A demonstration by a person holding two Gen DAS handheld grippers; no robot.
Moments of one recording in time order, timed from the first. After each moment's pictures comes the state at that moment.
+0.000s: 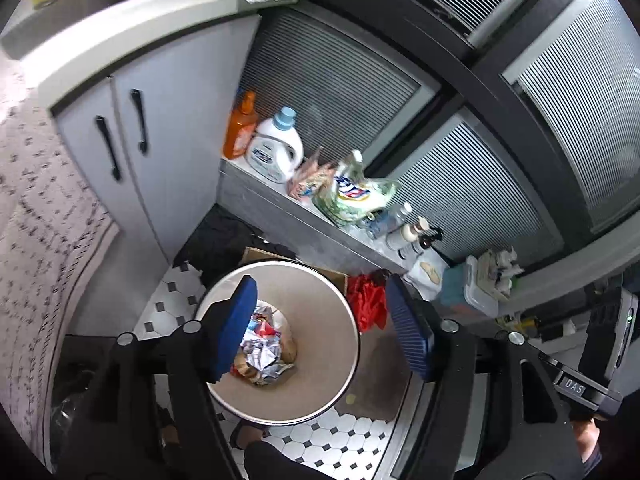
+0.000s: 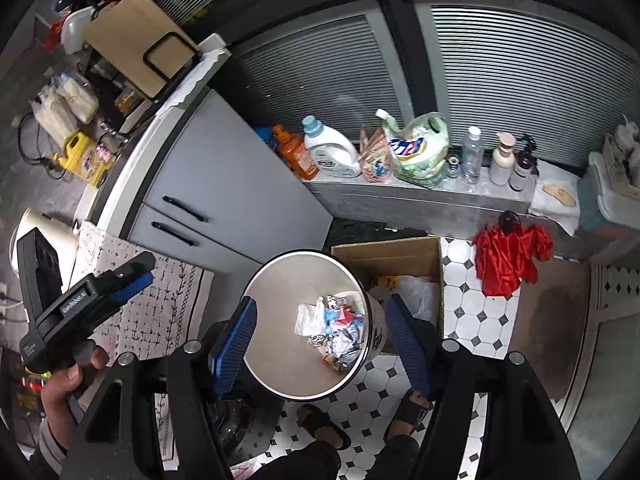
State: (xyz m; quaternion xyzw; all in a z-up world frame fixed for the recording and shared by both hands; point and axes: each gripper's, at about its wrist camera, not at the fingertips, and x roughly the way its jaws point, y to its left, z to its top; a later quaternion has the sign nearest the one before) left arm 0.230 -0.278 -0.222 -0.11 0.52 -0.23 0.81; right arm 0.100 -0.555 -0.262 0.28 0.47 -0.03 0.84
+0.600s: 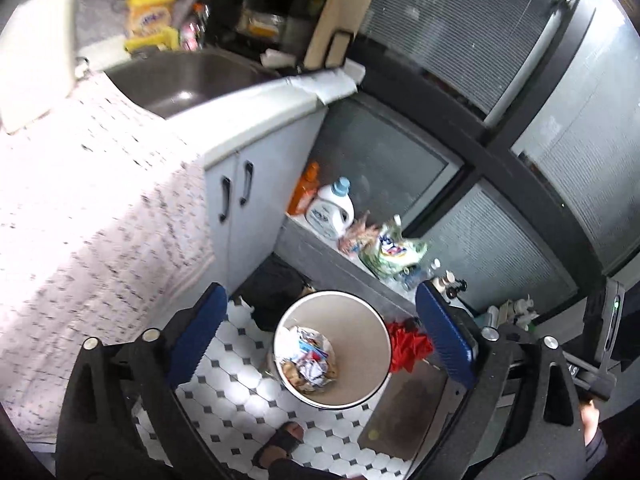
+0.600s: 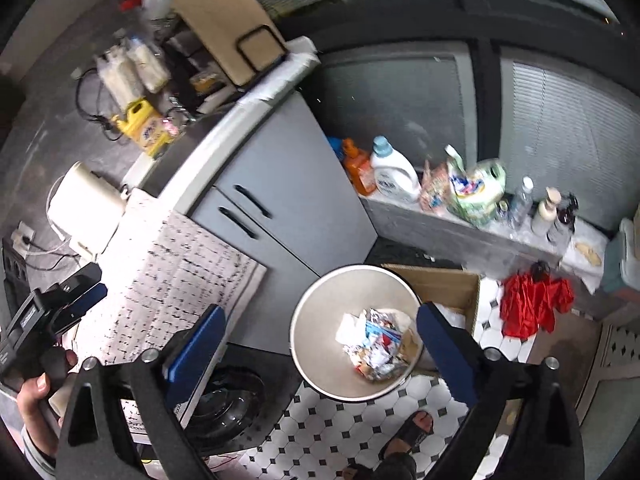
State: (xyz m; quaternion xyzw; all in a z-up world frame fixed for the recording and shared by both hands) left arm 0.154 -0.168 -0.109 -0.12 0.43 -0.14 0.88; right arm 0.104 -0.484 -0.183 0.22 0.43 0.05 0.87
